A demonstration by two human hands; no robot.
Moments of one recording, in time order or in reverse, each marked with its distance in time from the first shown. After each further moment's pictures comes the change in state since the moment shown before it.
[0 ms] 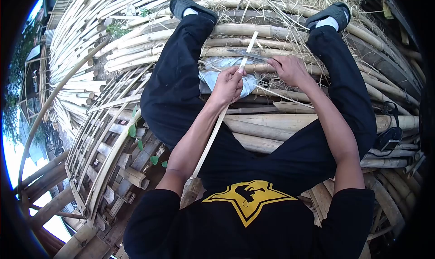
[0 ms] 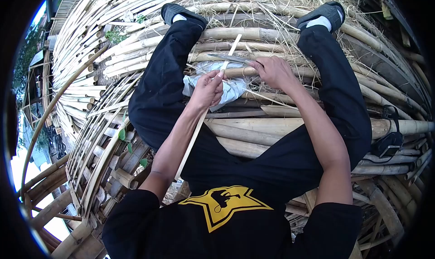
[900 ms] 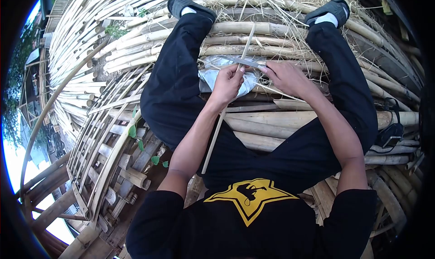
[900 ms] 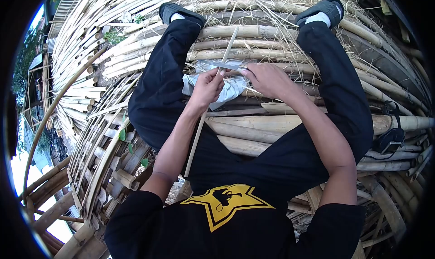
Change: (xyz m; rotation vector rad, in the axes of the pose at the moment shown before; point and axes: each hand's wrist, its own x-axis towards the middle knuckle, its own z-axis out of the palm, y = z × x) left_hand -0.002 0.008 0.009 0.206 0.064 -0.003; right_hand -0.023 -0.037 -0.011 0.009 -0.148 -0.082
